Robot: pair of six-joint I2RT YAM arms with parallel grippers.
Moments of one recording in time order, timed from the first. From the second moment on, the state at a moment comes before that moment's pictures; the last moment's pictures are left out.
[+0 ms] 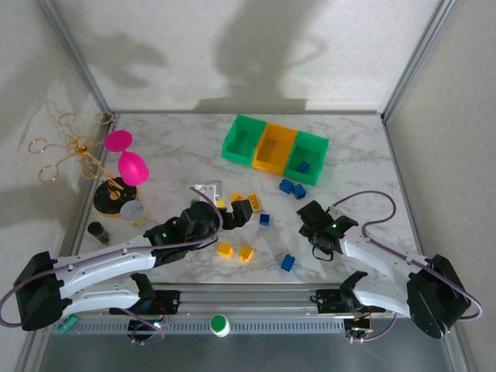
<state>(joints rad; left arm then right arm) -0.97 1.05 0.62 0.03 -0.34 -0.82 0.68 1.13 0.55 -0.67 0.29 1.24</state>
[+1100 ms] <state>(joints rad) -0.97 1.08 0.63 0.02 -0.38 -0.80 0.70 1.13 0.64 -0.68 0.30 1.08</state>
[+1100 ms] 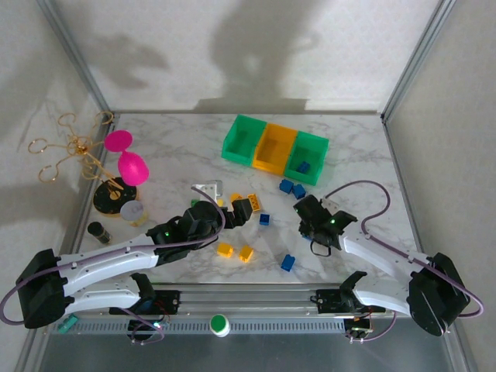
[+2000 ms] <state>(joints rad) -0.85 1.20 0.75 0.05 -0.40 -0.76 0.39 1.65 1.27 -0.47 0.34 0.60</state>
